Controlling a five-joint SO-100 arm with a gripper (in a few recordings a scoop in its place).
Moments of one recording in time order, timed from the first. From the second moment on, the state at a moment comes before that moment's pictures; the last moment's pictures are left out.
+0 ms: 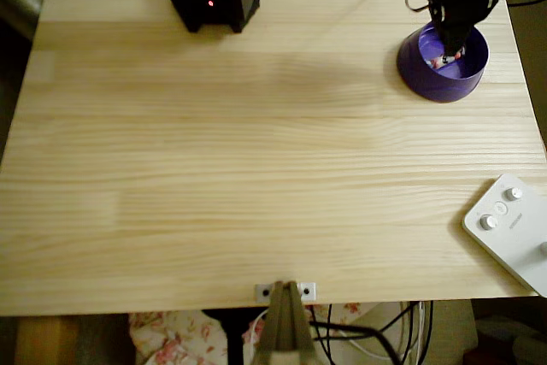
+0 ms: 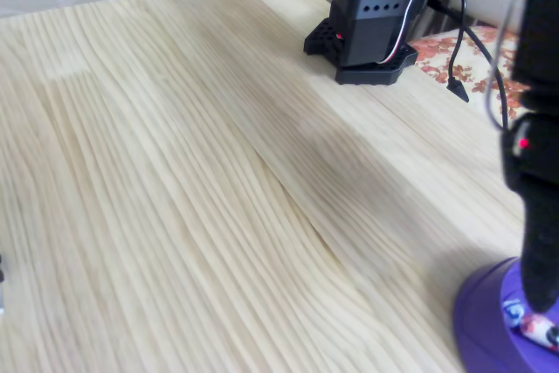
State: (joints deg) arm -68.1 87.2 91.2 53.9 -17.4
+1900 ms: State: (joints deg) arm -8.7 133.6 156.0 36.1 -13.2
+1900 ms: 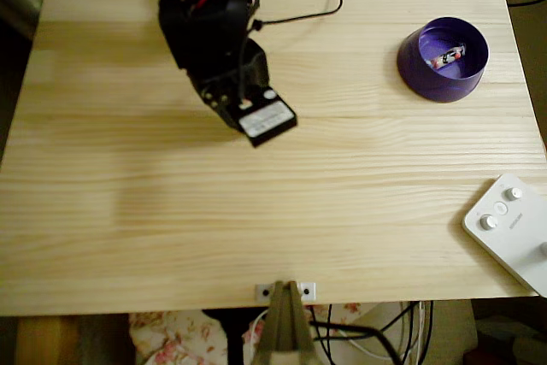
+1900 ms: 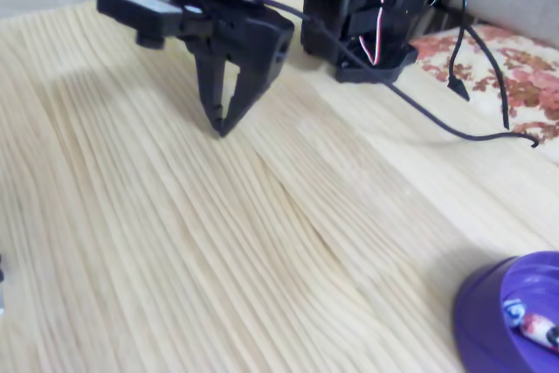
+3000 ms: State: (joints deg) arm 0.7 188.1 175.4 53.3 -12.0
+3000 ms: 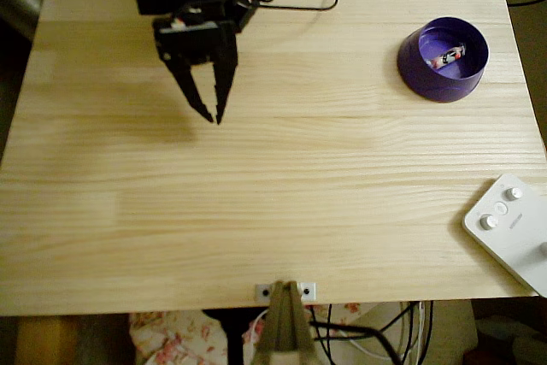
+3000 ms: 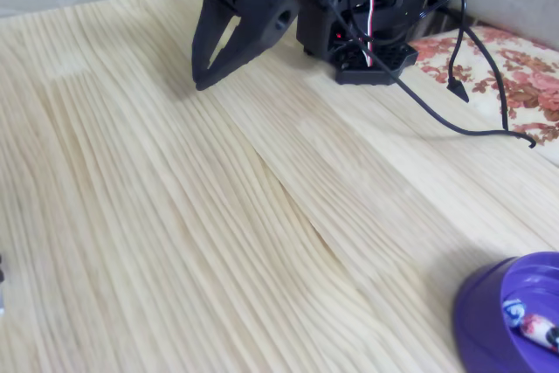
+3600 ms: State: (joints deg) arm 0.7 188.1 175.4 54.9 -12.1
